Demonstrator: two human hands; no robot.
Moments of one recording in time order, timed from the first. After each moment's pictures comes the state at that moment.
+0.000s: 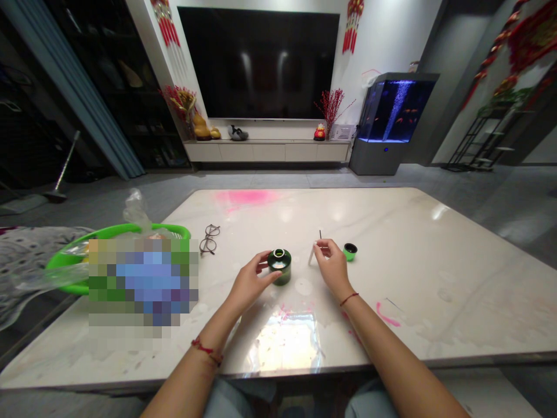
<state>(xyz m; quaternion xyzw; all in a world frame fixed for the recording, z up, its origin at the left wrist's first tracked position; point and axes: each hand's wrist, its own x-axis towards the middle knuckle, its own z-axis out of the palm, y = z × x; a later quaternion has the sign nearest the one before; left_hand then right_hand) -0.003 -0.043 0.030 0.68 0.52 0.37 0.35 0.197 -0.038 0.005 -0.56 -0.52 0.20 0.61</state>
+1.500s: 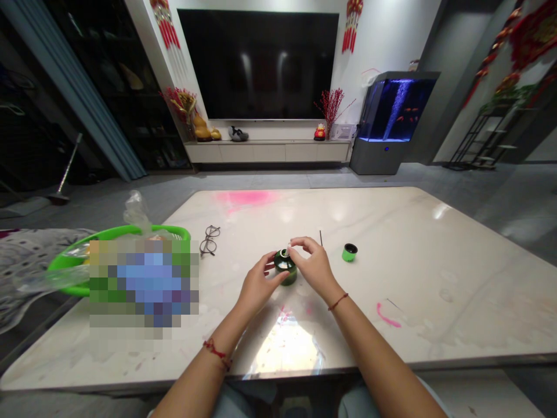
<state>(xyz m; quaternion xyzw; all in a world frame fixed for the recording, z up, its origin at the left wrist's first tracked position) 0.014 -0.046 0.021 0.67 0.53 0.38 0.35 0.158 -0.049 0.048 -0.49 -0.58 0.28 0.59</state>
